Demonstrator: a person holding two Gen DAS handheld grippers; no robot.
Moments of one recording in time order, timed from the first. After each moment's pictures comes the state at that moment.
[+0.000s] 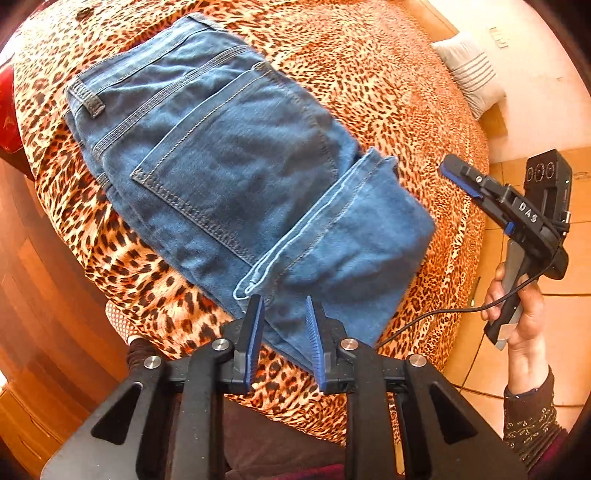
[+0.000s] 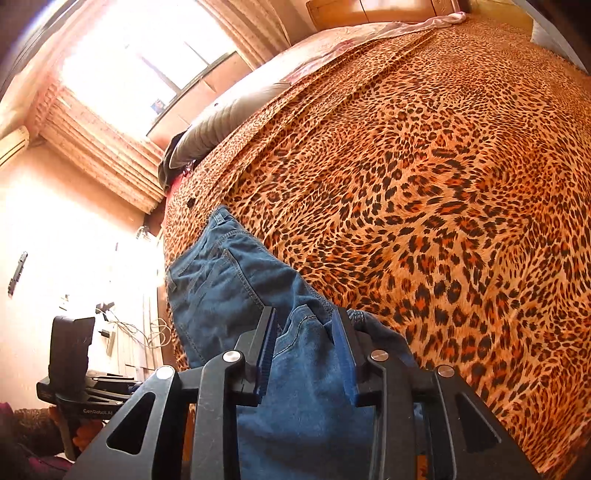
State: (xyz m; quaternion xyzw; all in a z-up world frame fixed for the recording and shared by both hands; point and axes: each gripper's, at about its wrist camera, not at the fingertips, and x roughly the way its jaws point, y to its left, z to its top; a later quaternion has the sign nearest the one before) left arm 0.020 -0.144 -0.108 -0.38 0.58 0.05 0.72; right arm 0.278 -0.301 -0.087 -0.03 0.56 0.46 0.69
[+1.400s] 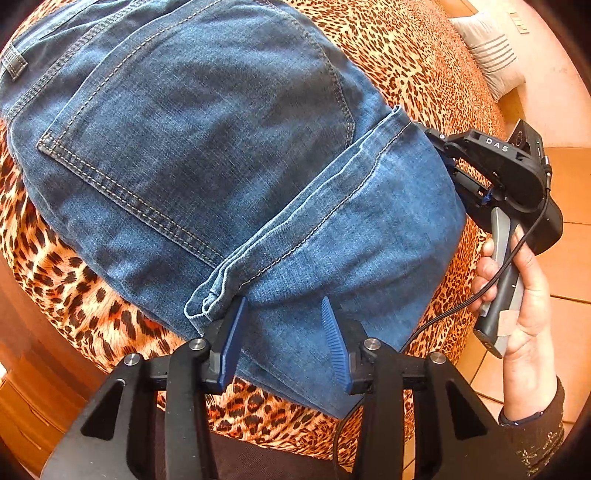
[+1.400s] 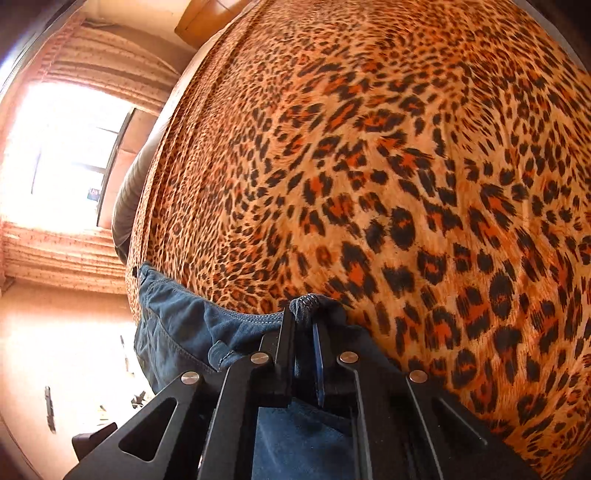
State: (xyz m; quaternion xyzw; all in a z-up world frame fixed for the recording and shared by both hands) left arm 0.064 -0.168 -0.173 -0.38 0.63 0.06 0.68; right arm 0.321 -0.332 -0.198 0.16 0.66 0.30 0.67
